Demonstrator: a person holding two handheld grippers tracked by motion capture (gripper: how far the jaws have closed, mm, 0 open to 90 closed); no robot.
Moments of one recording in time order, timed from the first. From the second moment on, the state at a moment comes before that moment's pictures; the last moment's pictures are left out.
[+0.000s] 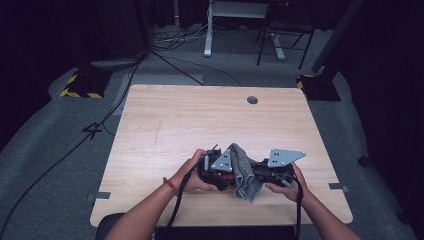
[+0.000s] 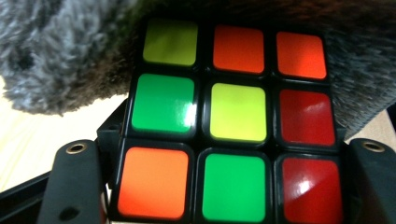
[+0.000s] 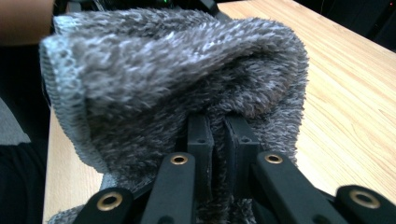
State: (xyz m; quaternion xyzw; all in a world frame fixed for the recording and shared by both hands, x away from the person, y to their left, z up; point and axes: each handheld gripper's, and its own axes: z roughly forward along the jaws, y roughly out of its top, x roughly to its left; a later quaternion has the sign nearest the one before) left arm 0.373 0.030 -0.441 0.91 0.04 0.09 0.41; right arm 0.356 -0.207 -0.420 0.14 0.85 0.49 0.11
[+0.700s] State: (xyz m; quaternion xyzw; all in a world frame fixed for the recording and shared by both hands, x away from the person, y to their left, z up) left arm 0.370 0.040 -0.428 0.89 0.03 0.10 0.43; right arm 0.355 -0.207 -0.434 0.14 0.88 0.45 0.12
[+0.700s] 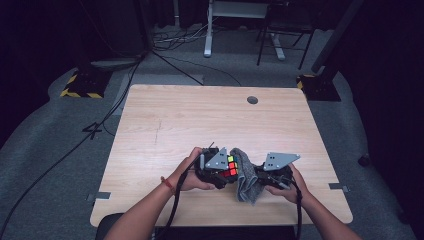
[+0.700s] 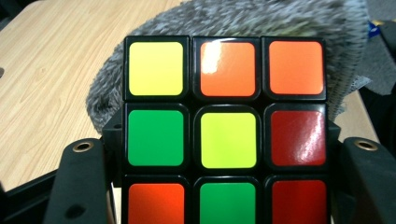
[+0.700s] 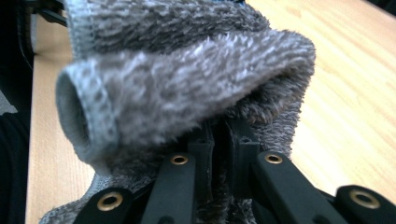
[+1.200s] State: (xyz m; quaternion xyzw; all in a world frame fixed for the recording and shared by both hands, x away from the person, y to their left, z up) left arm 0.364 0.028 -0.436 0.91 0.02 0.10 0.41; right arm 0.360 -0.206 -0.423 0.15 0.86 0.46 0.13
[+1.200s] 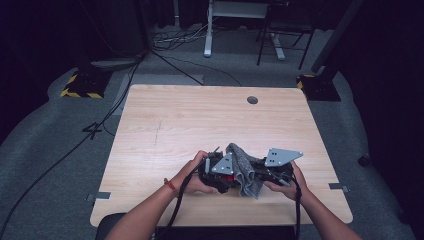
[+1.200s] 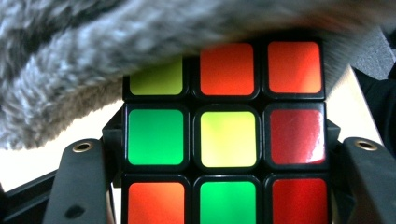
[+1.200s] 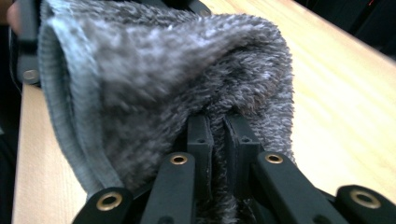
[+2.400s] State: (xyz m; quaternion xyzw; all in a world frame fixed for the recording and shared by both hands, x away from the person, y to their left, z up) left arm 0.365 0.029 -0.433 0.91 0.03 0.12 0.41; right arm 0.368 -0.213 -0.434 0.15 0.87 0.46 0.12
